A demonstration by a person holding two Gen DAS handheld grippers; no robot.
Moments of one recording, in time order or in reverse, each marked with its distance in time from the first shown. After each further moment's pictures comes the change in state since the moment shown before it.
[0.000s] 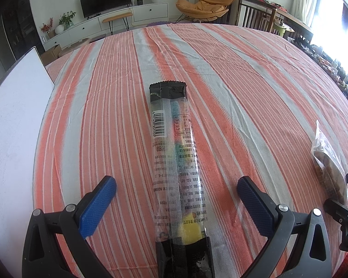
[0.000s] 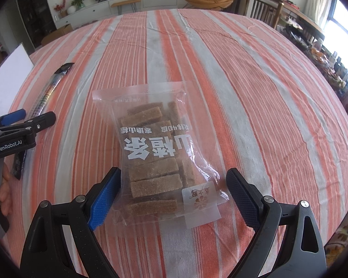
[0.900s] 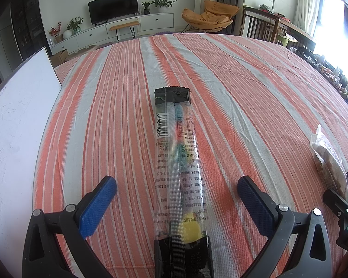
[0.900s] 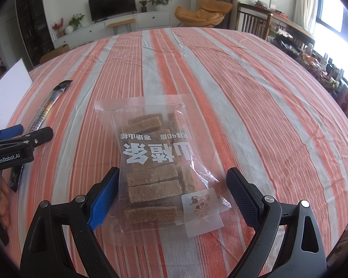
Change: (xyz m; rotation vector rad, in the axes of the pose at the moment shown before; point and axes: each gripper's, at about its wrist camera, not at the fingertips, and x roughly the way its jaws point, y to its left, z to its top) left arm -0.004 -0.002 -0.012 -0.041 -0.102 0.030; right arm 0.005 0.000 -0.011 0.066 -0.199 -0.018
